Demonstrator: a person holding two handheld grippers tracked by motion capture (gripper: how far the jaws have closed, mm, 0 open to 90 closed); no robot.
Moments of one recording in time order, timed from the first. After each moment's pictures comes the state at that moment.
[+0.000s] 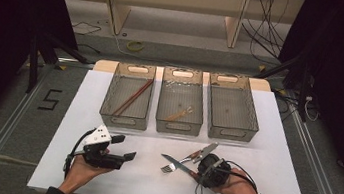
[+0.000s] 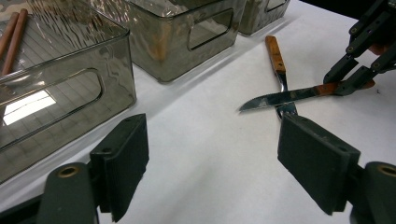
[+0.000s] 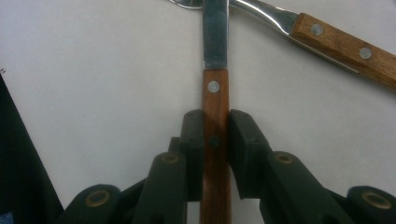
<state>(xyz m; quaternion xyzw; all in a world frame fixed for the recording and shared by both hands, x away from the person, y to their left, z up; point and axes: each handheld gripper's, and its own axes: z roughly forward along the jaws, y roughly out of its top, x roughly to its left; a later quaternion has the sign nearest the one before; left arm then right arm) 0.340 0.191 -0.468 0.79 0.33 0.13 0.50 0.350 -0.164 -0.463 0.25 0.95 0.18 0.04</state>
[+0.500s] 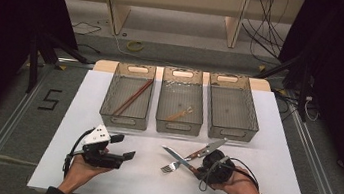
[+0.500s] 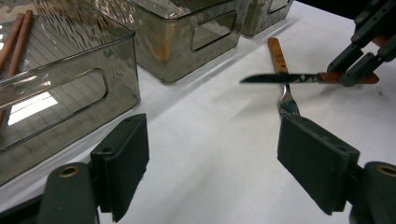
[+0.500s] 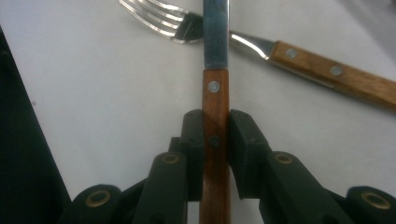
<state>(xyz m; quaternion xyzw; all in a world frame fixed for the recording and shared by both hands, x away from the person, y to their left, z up) 0.340 0.194 -0.467 0.78 0.34 0.14 0.50 0.355 -0.176 -0.452 0.27 0.93 0.23 0.03</state>
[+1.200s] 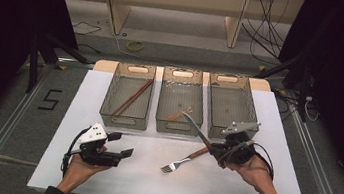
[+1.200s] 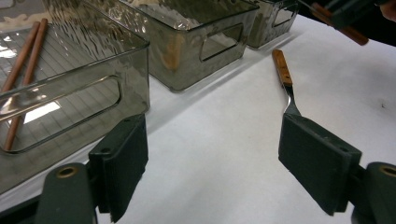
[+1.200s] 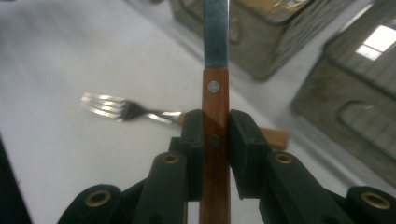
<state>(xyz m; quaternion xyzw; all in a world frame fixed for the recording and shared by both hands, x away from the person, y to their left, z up) 0.341 0.201 -0.466 0.77 0.35 0.14 0.52 0.386 -0.218 -0.409 0.35 0.87 0.34 0.09</state>
